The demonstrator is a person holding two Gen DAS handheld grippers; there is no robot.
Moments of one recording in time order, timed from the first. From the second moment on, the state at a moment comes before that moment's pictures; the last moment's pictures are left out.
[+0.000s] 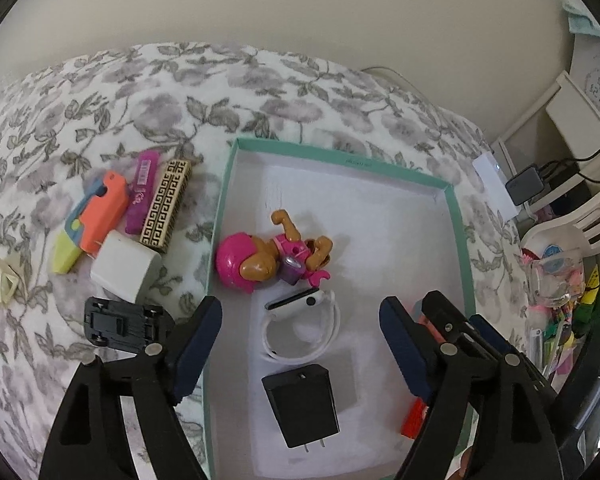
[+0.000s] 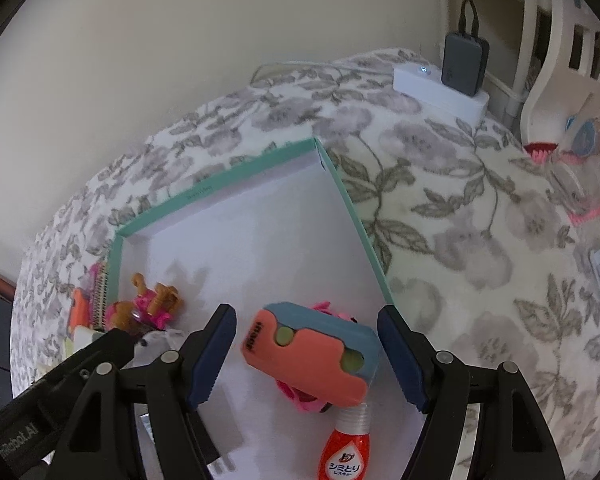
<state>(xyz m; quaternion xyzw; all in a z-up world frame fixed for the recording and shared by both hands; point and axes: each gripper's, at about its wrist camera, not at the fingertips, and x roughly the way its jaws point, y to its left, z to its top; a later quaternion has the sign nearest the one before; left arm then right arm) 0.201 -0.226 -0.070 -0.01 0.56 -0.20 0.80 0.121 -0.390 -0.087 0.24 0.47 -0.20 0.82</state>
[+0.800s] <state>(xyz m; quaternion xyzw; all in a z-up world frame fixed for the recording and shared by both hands) 0.238 -0.111 -0.022 -0.02 0.52 -0.05 0.86 0.143 -0.322 -0.044 0.16 0.45 -0.15 0.87</state>
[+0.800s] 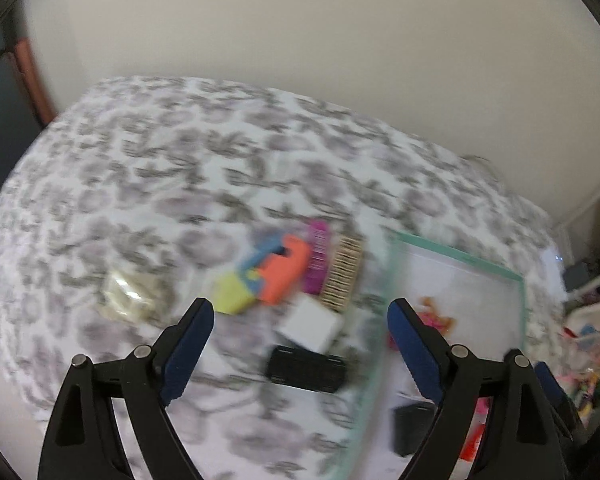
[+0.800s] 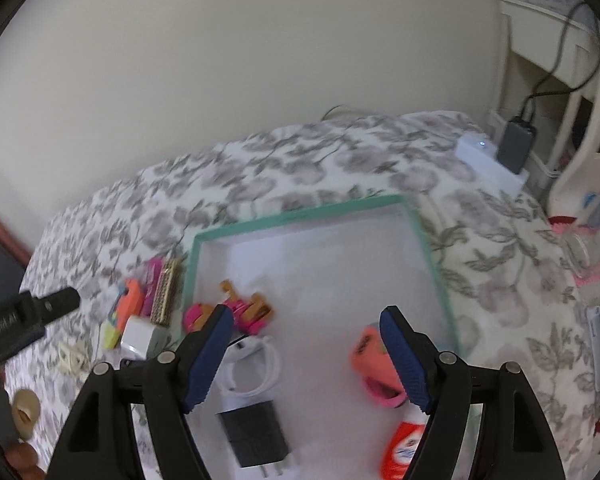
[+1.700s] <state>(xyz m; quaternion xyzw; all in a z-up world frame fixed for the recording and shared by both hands) 0.262 0.051 -0.045 -0.06 0.54 0.12 0.83 0.176 -0.214 -0.057 0.10 0.46 -0.05 0.88</state>
